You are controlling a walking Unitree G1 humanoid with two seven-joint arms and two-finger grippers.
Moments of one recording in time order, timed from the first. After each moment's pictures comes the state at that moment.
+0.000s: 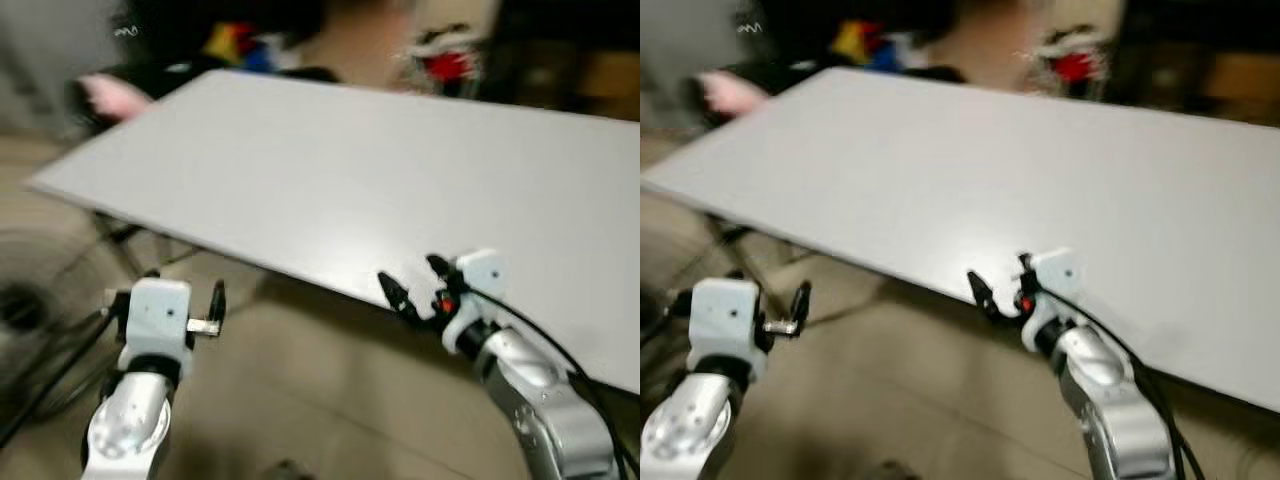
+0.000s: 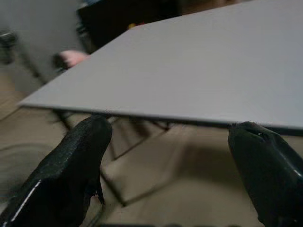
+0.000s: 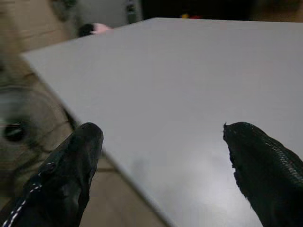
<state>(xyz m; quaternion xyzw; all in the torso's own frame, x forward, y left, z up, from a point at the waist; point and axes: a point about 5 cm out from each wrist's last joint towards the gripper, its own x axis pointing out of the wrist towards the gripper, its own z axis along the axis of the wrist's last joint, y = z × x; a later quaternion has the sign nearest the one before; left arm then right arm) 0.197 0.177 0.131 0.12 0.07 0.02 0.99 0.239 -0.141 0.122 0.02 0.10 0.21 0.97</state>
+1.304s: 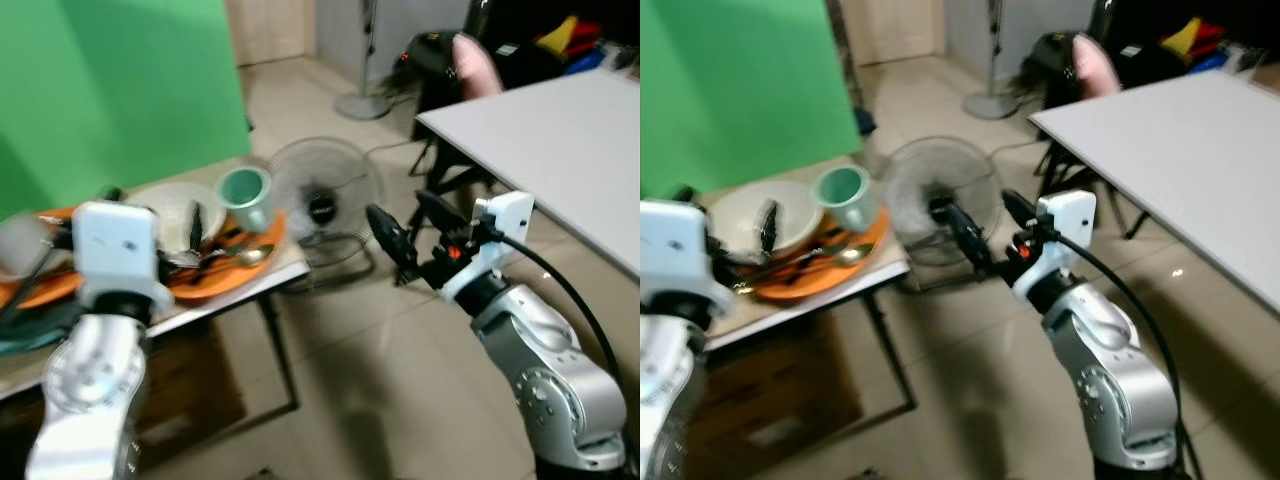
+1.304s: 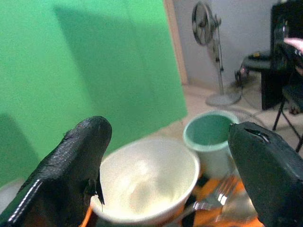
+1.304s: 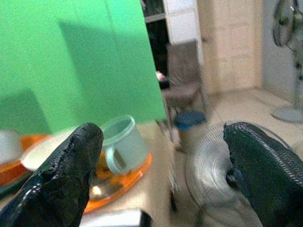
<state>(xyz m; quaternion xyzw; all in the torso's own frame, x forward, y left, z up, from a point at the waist) 0.213 0.179 0.202 0.13 -0.04 0.03 0.99 0.255 -0.130 0.180 0.09 -0.01 0.25 0.96</state>
